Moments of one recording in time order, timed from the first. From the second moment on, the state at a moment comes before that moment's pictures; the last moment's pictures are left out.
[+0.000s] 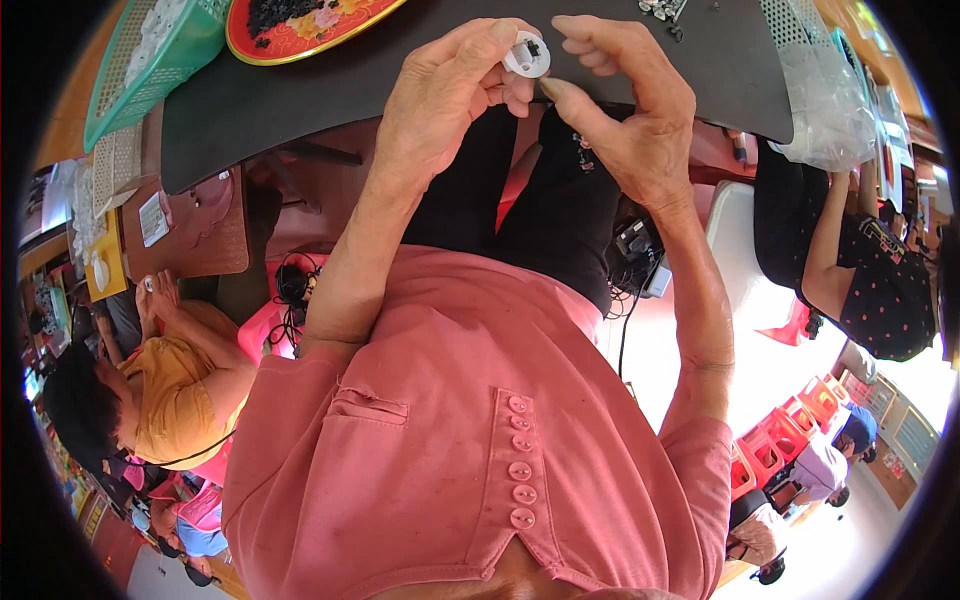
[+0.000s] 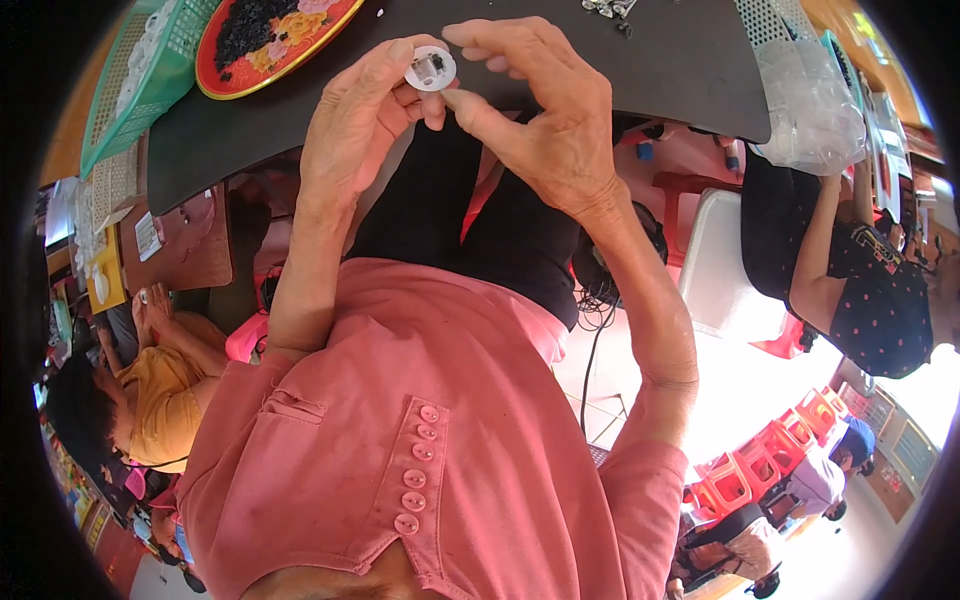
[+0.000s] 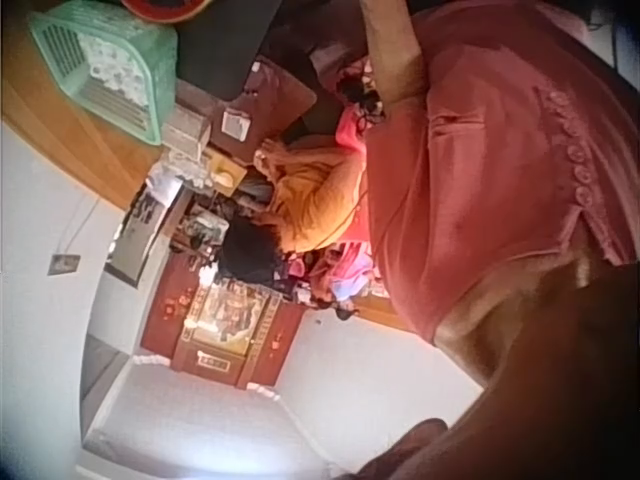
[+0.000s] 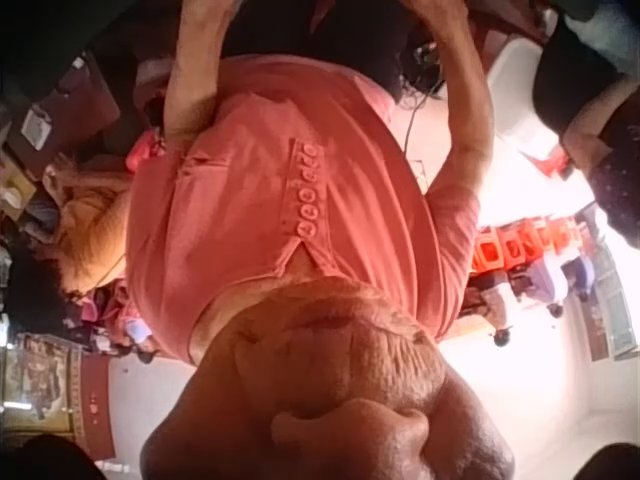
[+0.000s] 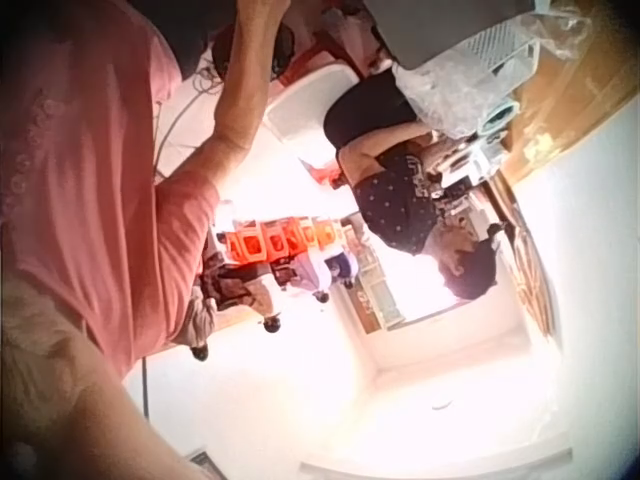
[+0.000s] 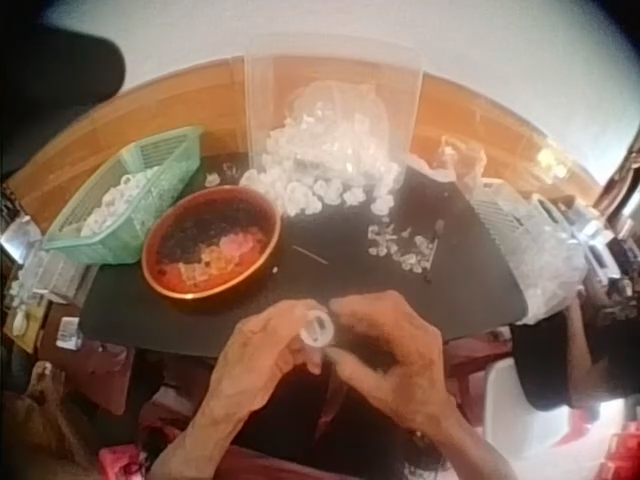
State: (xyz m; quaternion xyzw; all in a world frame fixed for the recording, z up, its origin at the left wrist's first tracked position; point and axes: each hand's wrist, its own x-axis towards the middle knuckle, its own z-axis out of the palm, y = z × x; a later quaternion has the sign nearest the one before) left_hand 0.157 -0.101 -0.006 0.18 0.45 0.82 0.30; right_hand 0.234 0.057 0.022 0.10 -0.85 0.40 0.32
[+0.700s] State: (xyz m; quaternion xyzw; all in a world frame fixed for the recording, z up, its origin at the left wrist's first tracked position) left_hand 0.163 -0.101 -0.011 0.25 0.57 0.74 0.27; right_hand 0.231 0.062 0.038 0.19 -0.91 0.29 0.20
